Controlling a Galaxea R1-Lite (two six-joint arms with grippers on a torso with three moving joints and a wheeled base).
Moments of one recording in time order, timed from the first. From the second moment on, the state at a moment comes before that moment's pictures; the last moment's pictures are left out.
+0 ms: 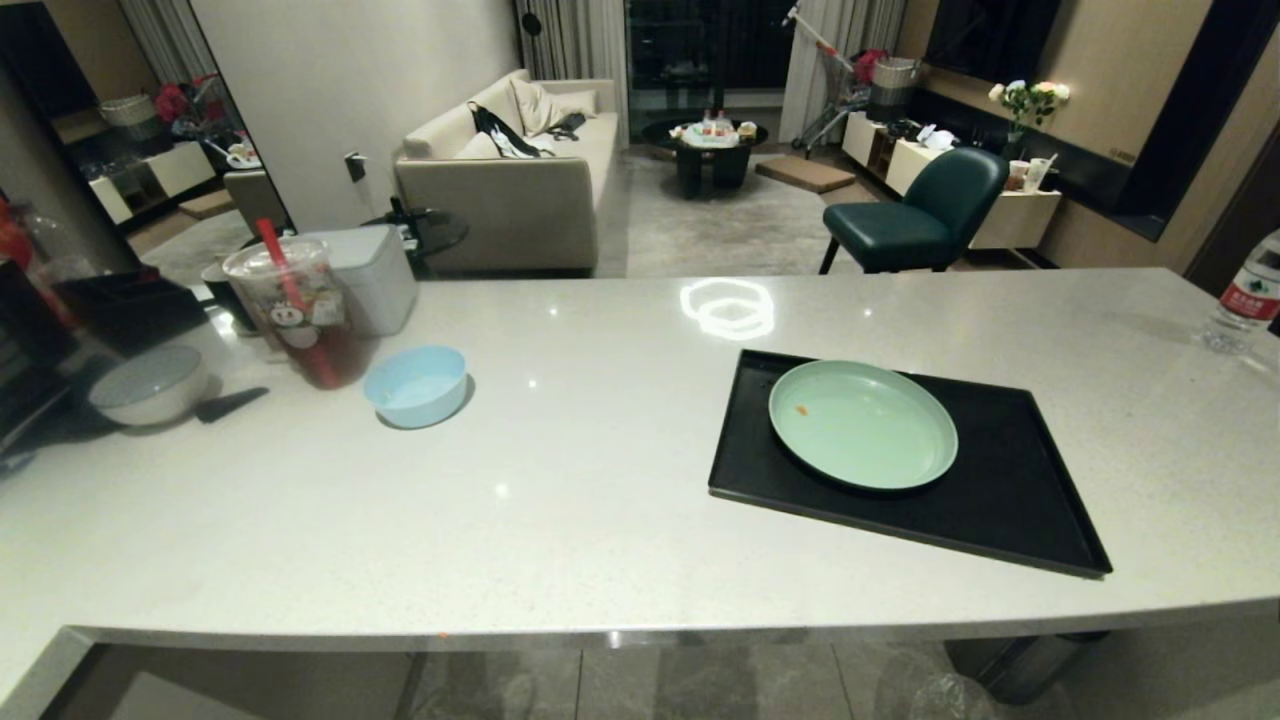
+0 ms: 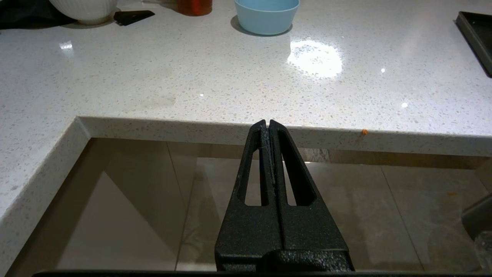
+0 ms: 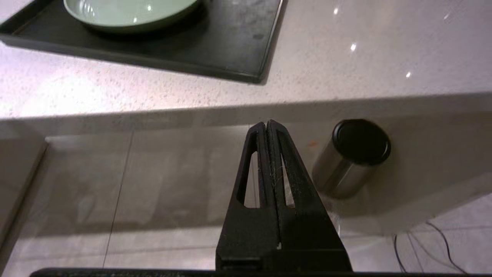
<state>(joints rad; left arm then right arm) 0.00 0.00 0.00 -0.01 0.02 -0.06 -0.08 0.33 -0.03 -0.16 0.03 -0.01</state>
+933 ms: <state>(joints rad) 0.00 0.00 0.00 -0.01 0.02 -0.06 0.00 0.03 0.00 -0.05 -0.01 -0.01</state>
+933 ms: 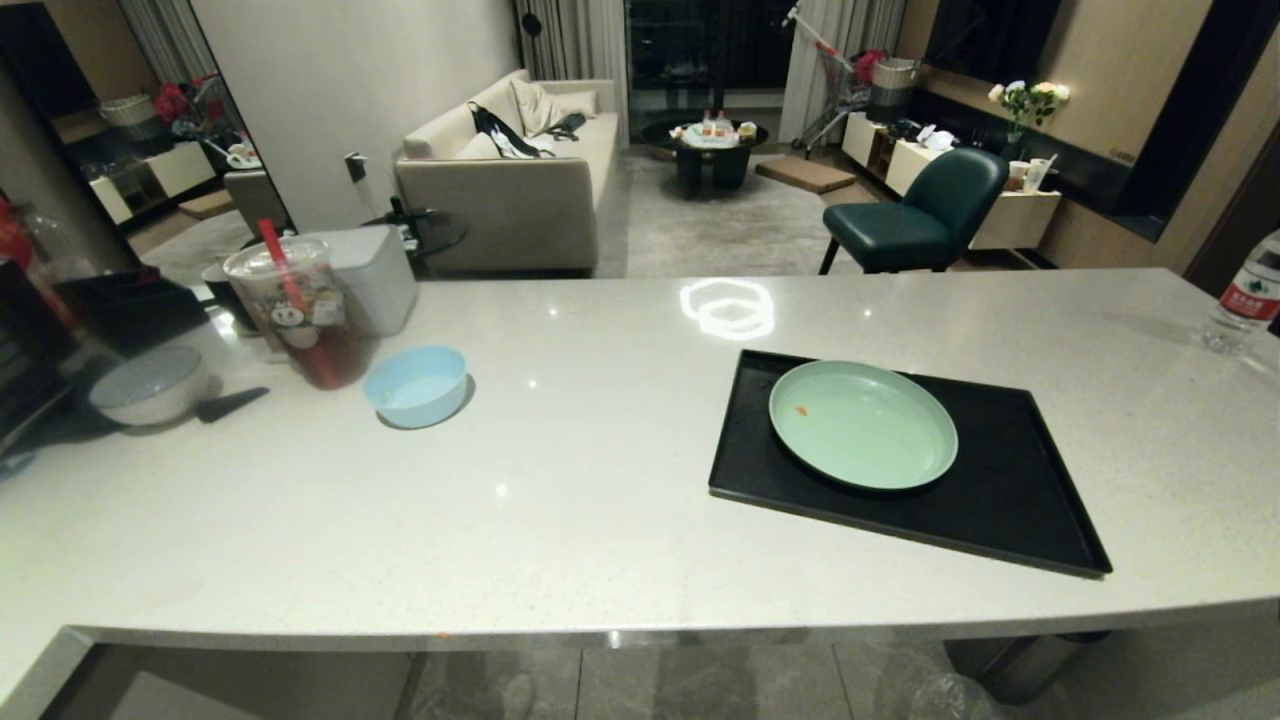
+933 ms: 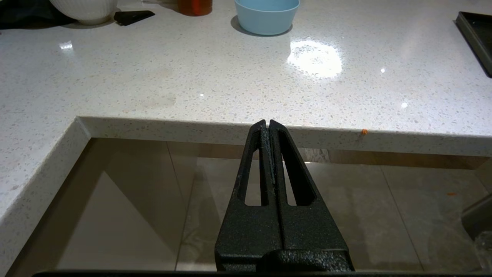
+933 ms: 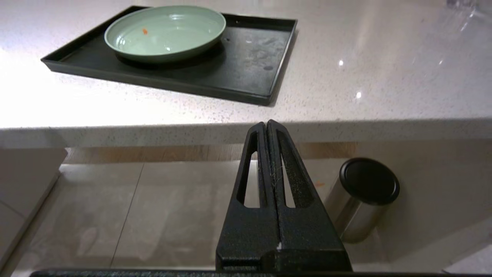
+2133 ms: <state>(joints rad) 0.00 0.00 0.00 -0.01 0.02 -0.06 0.00 0.00 0.00 -0.05 -0.02 0.01</state>
